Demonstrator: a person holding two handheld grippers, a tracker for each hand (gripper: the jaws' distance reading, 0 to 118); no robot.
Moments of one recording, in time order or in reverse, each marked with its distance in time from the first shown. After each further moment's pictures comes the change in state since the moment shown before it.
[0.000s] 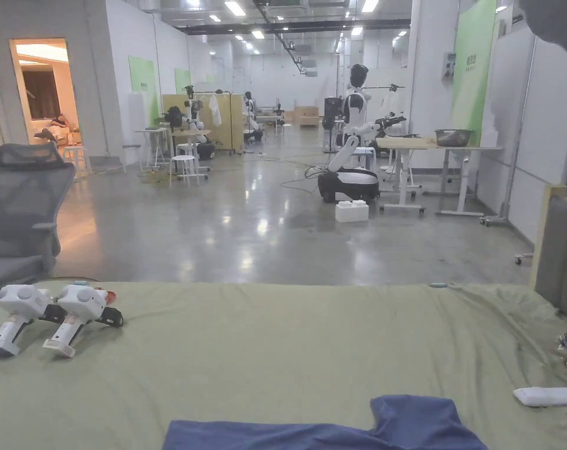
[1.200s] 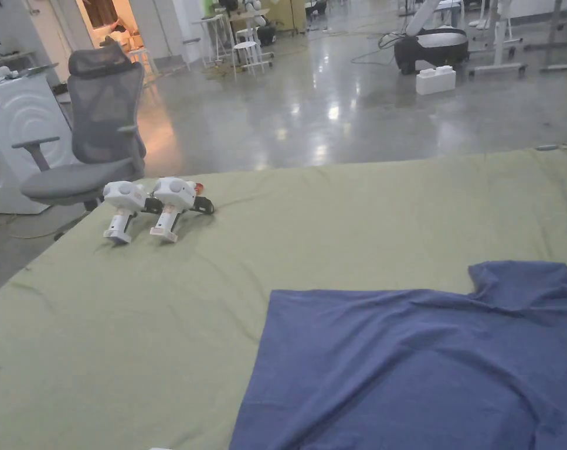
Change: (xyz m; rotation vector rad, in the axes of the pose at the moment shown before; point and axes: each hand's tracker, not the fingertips) left arm -0.088 -0.214 -0.064 -0.731 -0.090 0.173; right arm -0.001 -0.053 -0.010 -0.214 0.020 -0.055
